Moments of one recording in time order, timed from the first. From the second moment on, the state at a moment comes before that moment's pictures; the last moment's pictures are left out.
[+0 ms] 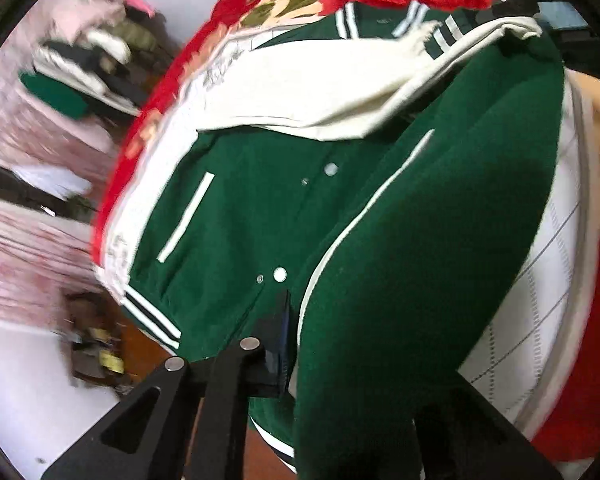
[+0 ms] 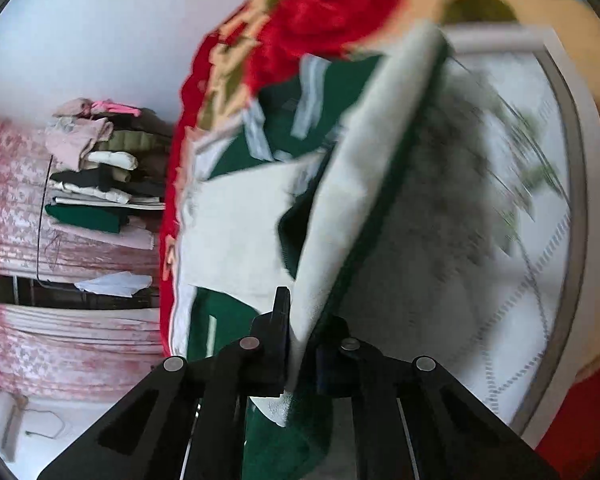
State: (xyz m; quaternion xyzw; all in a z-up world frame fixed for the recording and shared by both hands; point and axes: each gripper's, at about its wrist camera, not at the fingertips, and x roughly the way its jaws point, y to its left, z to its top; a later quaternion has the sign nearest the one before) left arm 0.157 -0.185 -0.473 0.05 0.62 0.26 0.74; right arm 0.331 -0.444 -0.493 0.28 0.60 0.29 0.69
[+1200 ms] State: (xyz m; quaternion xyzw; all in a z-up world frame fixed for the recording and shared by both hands) left arm 0.053 0.246 -0.545 -0.30 0.62 0.32 0.65; right arm 0.344 -0.036 -0.480 0.07 0.70 0.28 0.65
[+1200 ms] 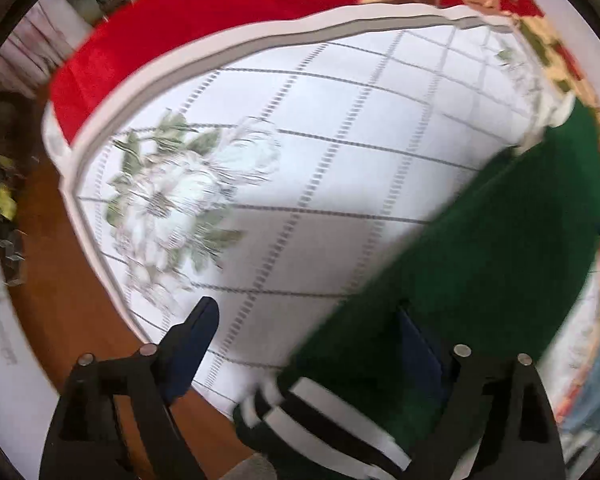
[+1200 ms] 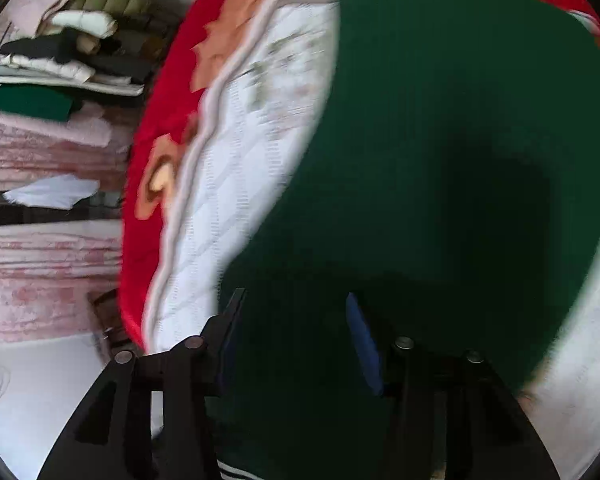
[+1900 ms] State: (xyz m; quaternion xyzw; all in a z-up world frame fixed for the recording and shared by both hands) left arm 0.193 0.158 -0.510 -0.13 0.57 0.32 0.74; right arm 0.446 -0.176 -0.591 0.29 0.62 0.20 0.70
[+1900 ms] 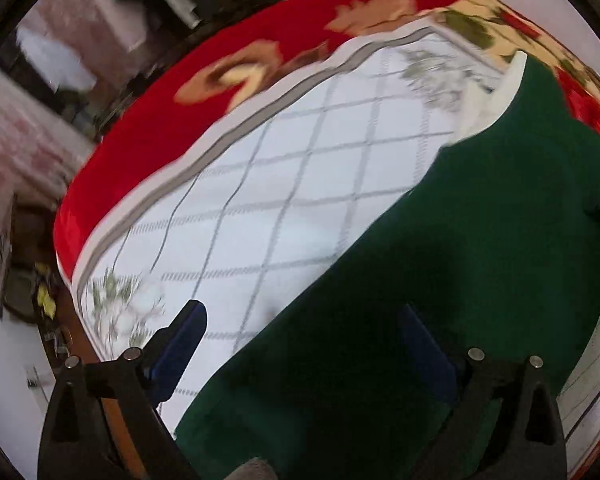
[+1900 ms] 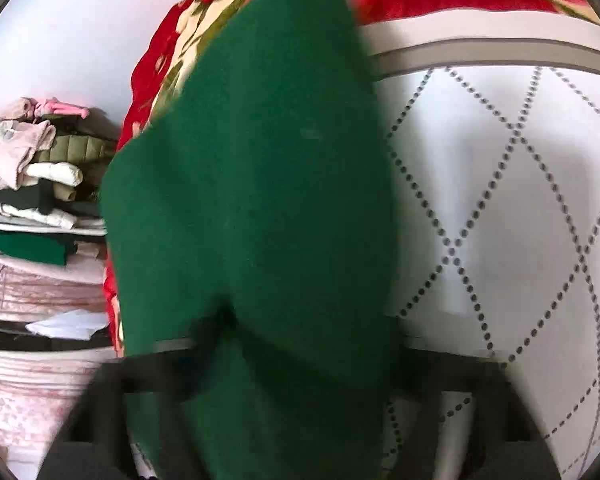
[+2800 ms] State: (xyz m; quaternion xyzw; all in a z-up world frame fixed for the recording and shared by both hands) left arm 0.259 -0.030 -0.506 -0.01 0.61 0.17 0.77; right arm 0.315 -0.350 -0.460 0.08 0.66 0.06 0.74
